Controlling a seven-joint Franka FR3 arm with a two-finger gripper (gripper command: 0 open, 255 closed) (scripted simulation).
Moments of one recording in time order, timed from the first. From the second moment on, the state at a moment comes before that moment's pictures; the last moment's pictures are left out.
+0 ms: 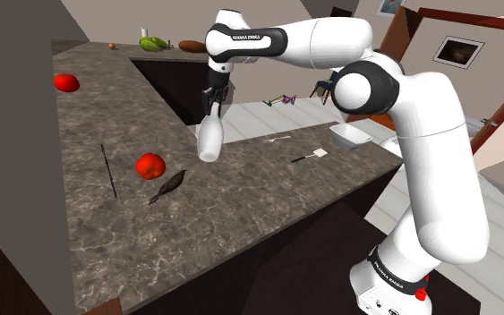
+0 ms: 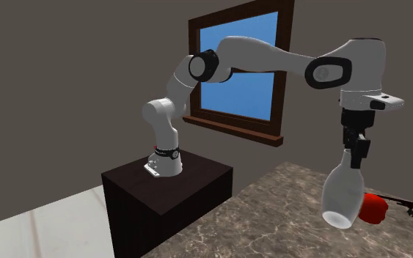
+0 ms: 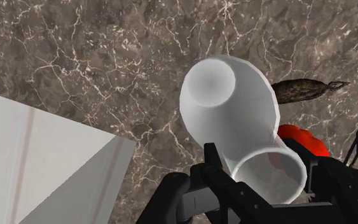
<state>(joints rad) 0.16 0.69 -0.10 -1.13 0.12 1.90 -0.28</state>
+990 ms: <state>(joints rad) 0.17 0.73 -0.09 -1.25 0.13 2.06 -0.29</state>
